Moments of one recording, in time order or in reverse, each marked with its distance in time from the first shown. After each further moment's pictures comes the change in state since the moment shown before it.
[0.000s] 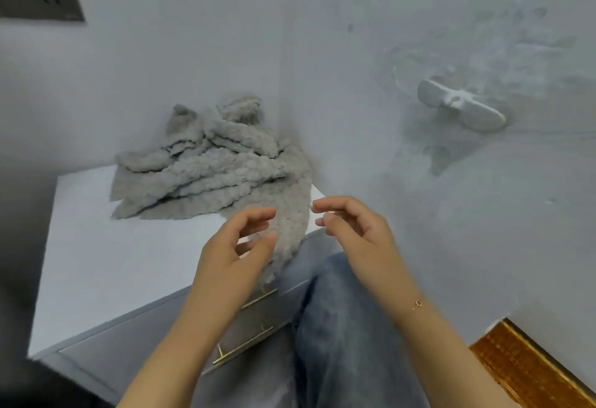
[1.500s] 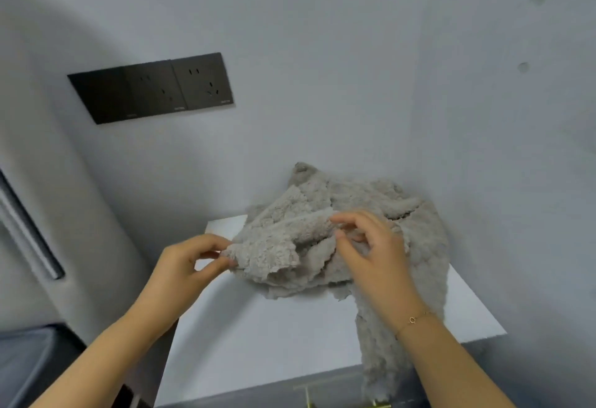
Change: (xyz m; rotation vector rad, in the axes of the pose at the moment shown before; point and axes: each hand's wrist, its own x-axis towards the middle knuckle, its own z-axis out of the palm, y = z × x) left_hand 0.075 -0.008 -0.177 0.621 0.166 0.077; right_hand 0.145 0.027 0.117 -0.039 -0.179 -0.395
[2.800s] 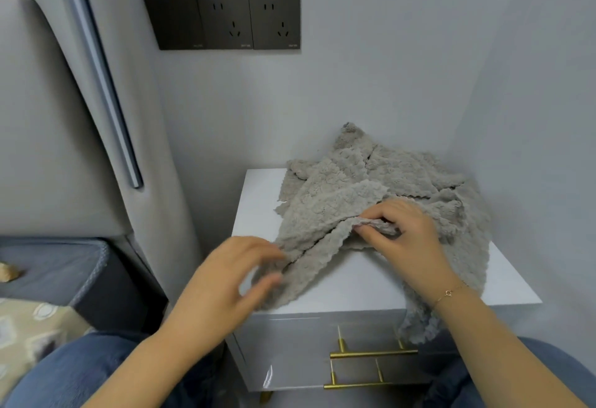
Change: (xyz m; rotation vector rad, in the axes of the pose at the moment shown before) left_hand -0.105 -0.031 0.005 0.290 0.014 0.185; right_hand -0.028 -0.007 0.030 -0.246 -0.188 -0.157
